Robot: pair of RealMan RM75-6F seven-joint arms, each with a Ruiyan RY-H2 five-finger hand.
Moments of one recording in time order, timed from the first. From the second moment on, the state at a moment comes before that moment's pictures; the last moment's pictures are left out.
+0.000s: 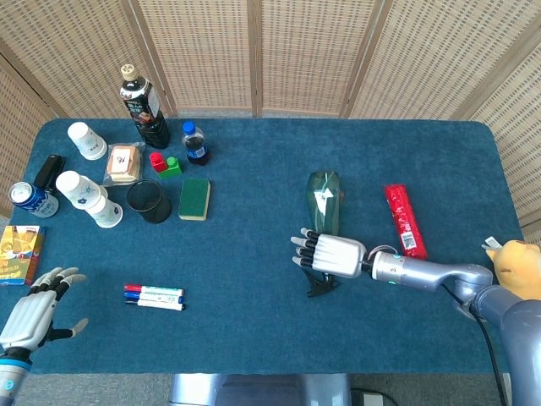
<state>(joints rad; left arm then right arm) -0.10 -1.03 0.04 -1.90 1.31 1.25 0.07 0.99 -1.42 -0.18 -0.92 -2.15 1.15 0.17</state>
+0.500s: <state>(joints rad) -0.09 -1.01 0.06 -1.90 1.34 1.27 0.01 1.03 -1.47 -0.22 -0.86 -2.15 1.14 0.18</state>
